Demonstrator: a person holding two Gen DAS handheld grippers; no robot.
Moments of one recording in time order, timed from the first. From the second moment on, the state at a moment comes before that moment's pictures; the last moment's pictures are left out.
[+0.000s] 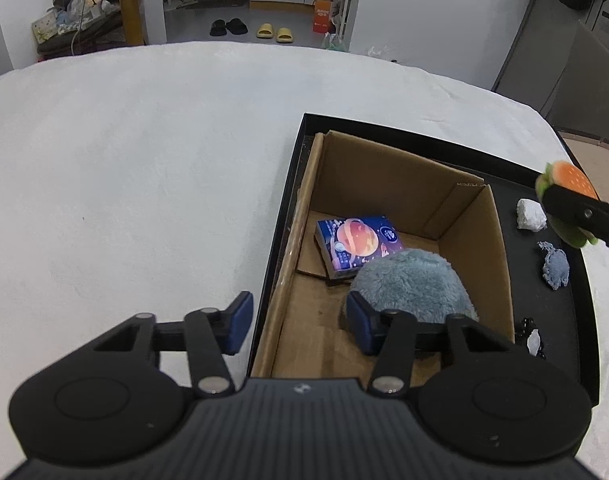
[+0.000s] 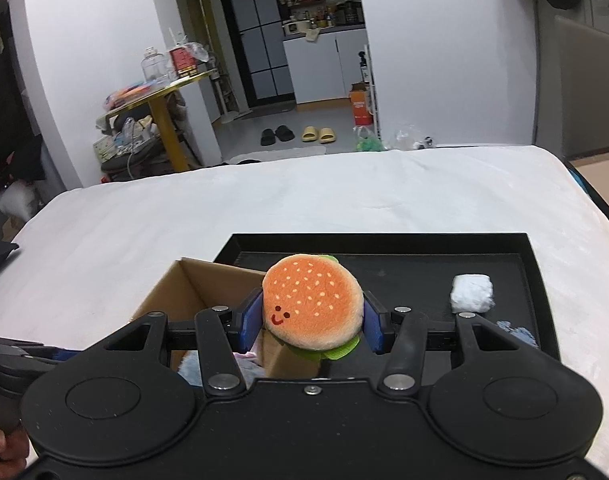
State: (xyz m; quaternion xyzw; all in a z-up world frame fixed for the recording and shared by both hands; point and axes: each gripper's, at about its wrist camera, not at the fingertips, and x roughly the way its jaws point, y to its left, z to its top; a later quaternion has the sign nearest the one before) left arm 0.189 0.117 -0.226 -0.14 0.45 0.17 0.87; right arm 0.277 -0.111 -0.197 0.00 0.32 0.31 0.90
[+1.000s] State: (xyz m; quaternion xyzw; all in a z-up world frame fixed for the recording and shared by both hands) left arm 0.179 0.143 -0.237 -0.18 0.46 0.15 0.85; right arm 0.265 -0.059 -0.202 -0.02 0.33 0.32 0.89
